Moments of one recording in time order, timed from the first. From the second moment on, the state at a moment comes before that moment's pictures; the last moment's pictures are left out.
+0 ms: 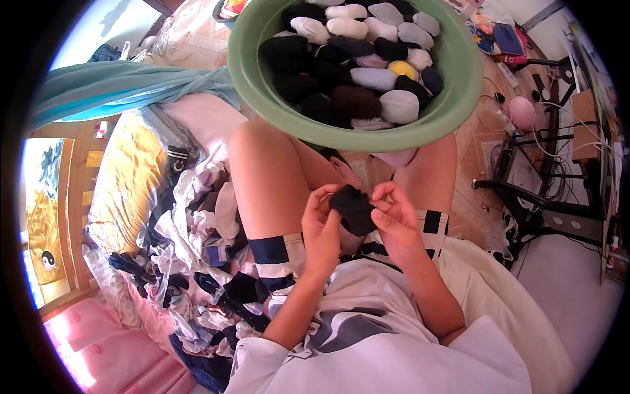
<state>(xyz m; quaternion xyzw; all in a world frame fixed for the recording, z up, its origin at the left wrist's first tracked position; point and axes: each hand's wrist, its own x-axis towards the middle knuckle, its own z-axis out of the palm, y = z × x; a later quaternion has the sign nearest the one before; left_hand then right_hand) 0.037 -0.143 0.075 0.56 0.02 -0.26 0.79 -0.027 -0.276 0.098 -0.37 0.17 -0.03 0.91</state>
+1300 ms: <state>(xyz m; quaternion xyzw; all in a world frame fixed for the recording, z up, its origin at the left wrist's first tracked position) 0.051 -0.146 0.103 0.42 0.07 -0.20 0.88 -0.029 -0.248 0.112 -0.80 0.08 -0.07 0.59</state>
